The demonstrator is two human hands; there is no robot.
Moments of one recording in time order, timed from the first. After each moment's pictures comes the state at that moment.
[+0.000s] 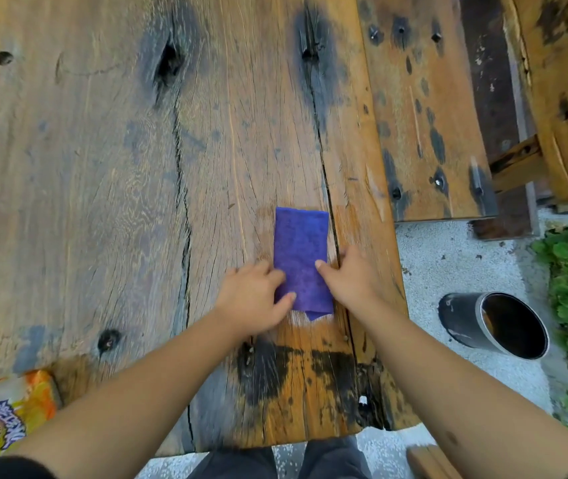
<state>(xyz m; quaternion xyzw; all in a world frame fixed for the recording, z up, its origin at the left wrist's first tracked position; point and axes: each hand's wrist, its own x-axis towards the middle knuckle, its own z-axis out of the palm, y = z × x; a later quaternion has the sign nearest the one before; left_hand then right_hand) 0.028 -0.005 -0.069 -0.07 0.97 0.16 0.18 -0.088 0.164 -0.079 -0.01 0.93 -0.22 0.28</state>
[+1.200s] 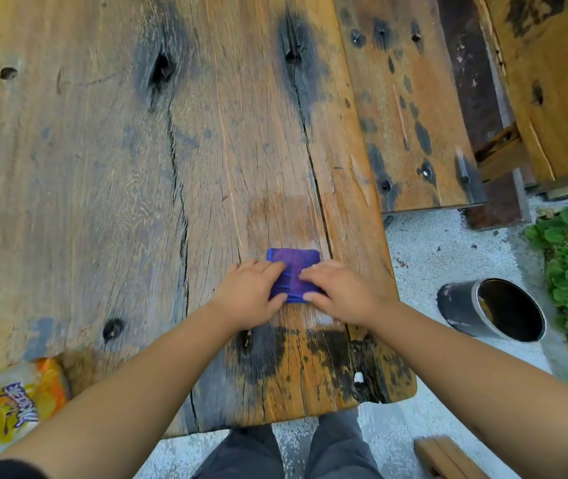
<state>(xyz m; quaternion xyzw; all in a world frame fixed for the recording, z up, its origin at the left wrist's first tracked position) 0.045 0.006 -0.057 -0.01 0.96 0.18 0.21 -0.056 0.204 -0.057 -0.44 0.83 -0.13 0.30</state>
